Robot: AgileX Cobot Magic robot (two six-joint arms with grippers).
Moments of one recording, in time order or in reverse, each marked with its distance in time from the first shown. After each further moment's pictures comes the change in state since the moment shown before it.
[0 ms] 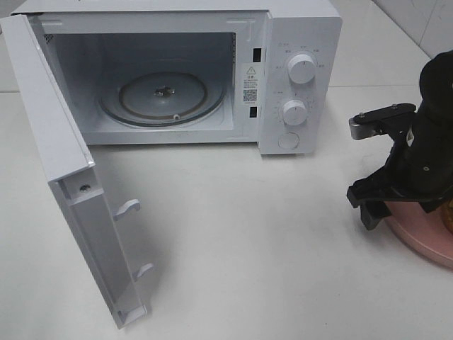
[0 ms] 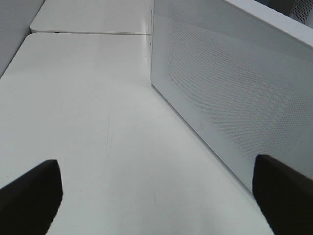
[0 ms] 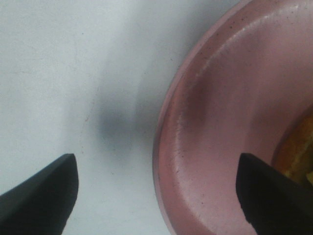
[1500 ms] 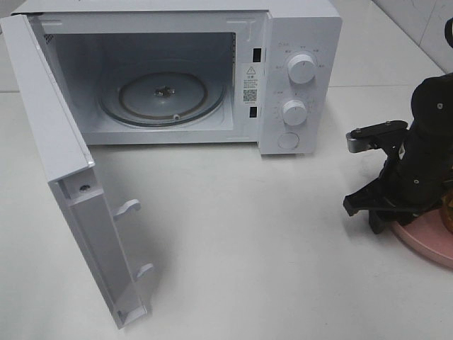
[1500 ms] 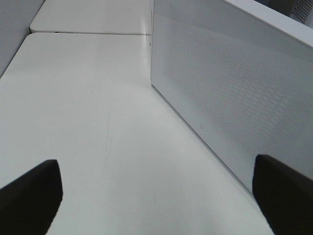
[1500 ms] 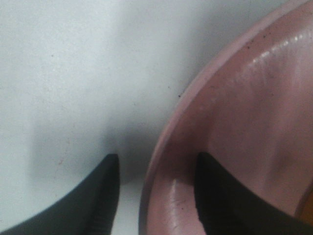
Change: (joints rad) left arm 0.000 0.000 0.000 0.000 0.000 0.000; right arm -0.052 0.129 -0.008 0.036 -0.120 -0.076
